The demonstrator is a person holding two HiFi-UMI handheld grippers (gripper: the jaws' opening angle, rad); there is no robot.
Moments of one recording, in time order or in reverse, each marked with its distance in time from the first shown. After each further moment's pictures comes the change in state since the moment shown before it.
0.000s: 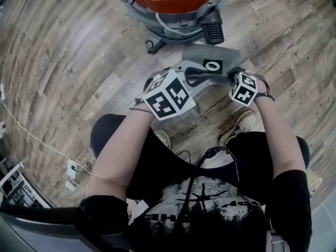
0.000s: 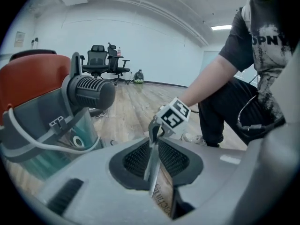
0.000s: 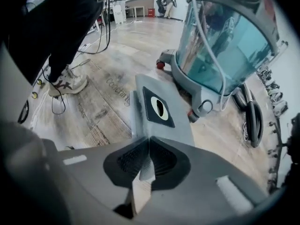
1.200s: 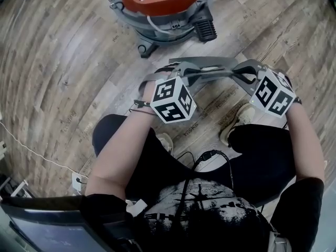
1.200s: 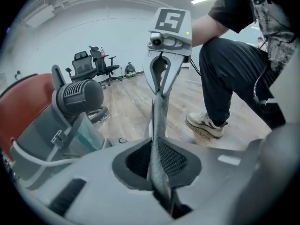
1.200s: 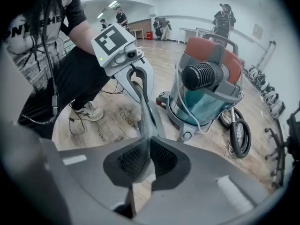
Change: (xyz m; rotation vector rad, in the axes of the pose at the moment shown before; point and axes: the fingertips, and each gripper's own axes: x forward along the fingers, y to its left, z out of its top) left arm 0.007 0.006 -0.025 0.263 0.159 0.081; right arm -0.174 0.003 0.069 0.045 -0.242 0.025
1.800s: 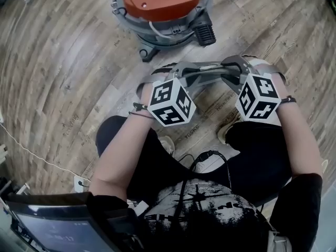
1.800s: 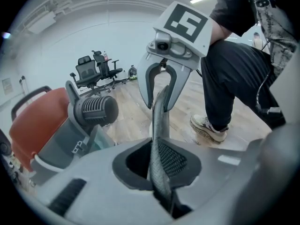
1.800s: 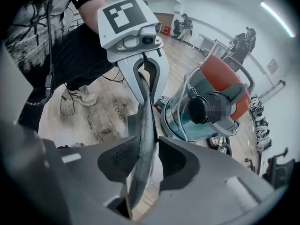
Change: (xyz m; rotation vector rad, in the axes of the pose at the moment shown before) left arm -0.026 0.018 0.018 0.019 -0.016 0.051; right arm 0.001 -0.013 0.043 -0.282 0.083 -0.143
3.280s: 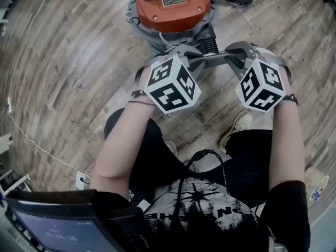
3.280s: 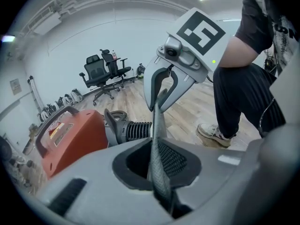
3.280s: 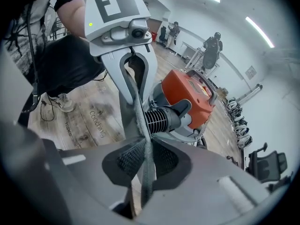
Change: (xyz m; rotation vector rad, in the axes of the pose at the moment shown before) left arm -0.042 0.073 0.049 -0.052 0.038 0.079; right arm -0.044 -0.090 0.019 0.055 -0.039 -0.207
